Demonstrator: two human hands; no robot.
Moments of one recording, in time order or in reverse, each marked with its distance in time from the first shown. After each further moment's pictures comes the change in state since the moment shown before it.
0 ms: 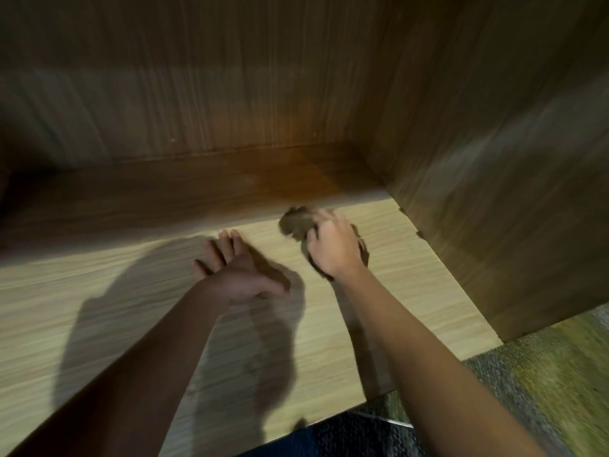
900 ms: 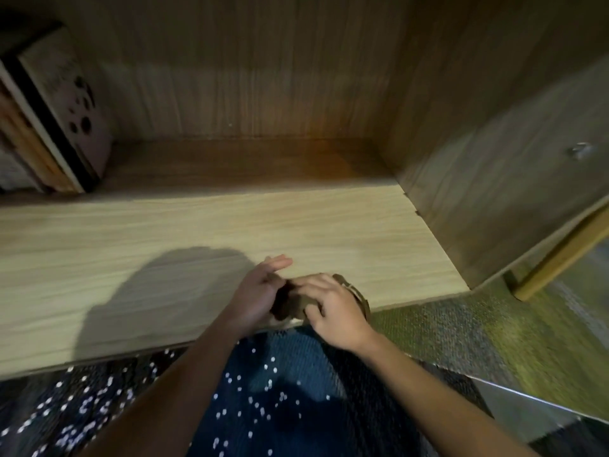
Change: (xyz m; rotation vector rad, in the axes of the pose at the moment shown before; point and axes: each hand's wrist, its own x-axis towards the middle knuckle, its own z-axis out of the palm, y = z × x) left_hand -0.128 -0.060 0.054 -0.672 0.130 0.240; right_hand -0.189 -0.051 -0.015 0.261 -0.259 -0.306
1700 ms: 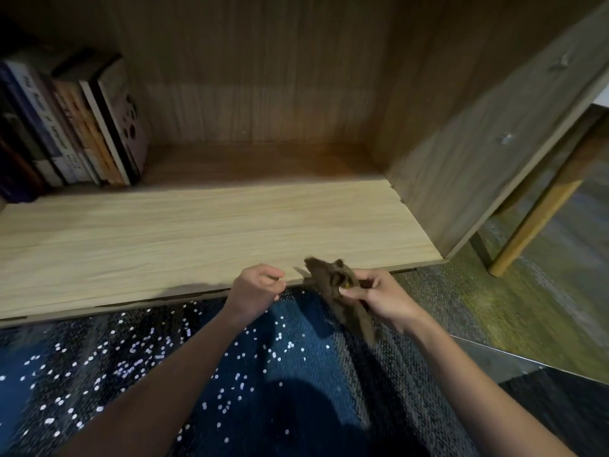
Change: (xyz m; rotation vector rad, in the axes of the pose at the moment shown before) left_hand -0.096 -0.001 -0.011 0.128 0.078 -0.007; right_hand -0.087 -0.039 -0.059 0.620 -0.061 0.479
